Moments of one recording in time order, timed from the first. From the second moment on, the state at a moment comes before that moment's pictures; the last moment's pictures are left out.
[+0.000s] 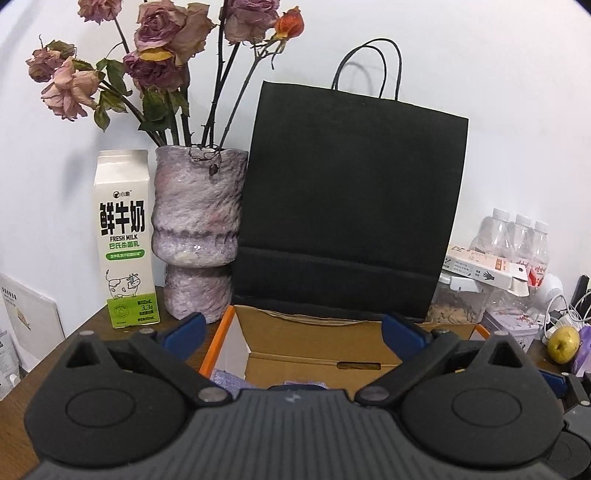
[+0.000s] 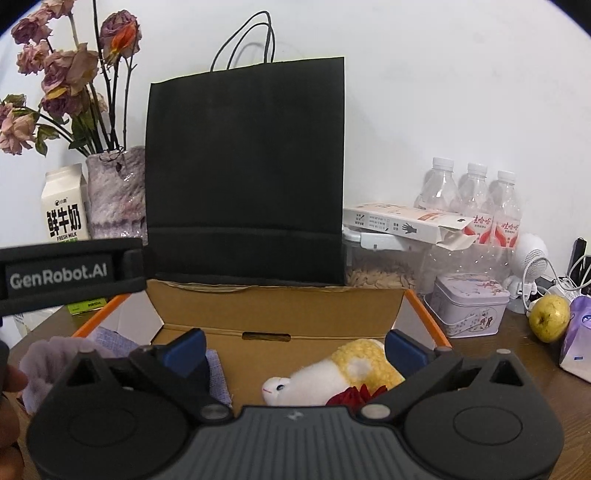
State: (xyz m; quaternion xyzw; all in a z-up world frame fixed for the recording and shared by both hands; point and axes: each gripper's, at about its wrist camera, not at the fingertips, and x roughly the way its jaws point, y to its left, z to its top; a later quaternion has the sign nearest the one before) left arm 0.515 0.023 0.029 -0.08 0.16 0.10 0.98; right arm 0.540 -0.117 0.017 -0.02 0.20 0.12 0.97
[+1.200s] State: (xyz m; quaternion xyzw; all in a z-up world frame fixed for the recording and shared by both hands) left arm 0.404 0.042 0.025 -0.07 0.08 0.13 0.99; right arm 0.459 -0.124 0.029 -0.05 0.16 0.12 0.98
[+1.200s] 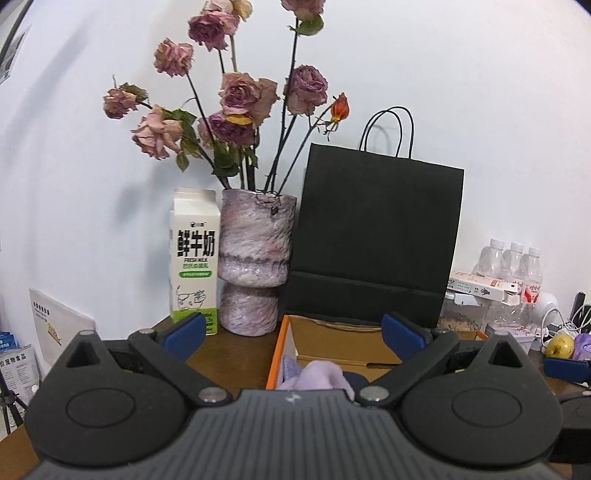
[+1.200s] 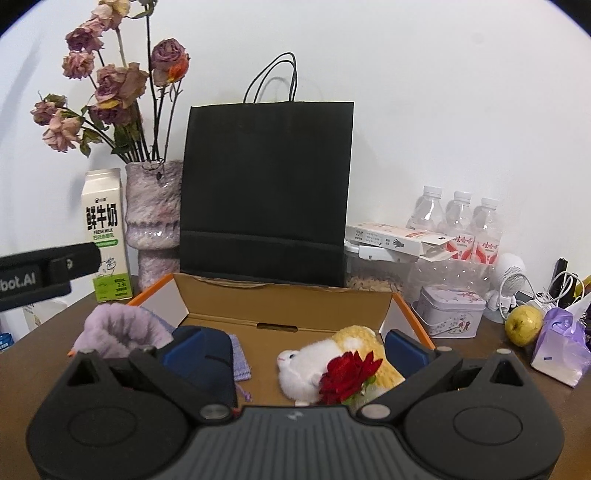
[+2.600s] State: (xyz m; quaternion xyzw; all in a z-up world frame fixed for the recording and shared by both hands) left arm 0.278 0.021 -0.016 -0.09 0.16 0.09 0.98; right arm 0.302 -0.208 0.002 -0.03 0.14 0.15 0.98
